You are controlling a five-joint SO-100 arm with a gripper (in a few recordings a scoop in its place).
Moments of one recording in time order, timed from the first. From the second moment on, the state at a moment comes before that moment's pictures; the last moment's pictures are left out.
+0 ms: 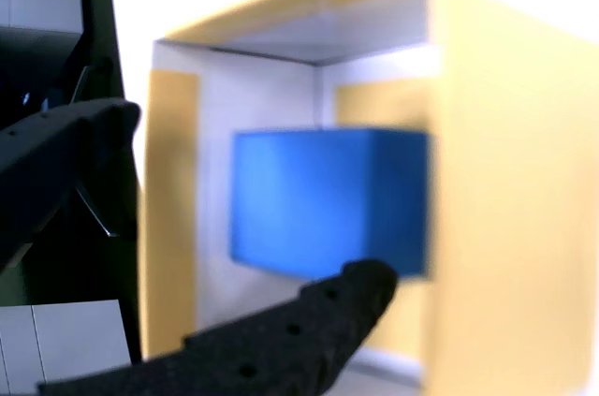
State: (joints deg) arm -56.3 110.2 118.4 65.7 -78.0
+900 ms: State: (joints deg) arm -6.6 148.3 152.2 43.9 -102.0
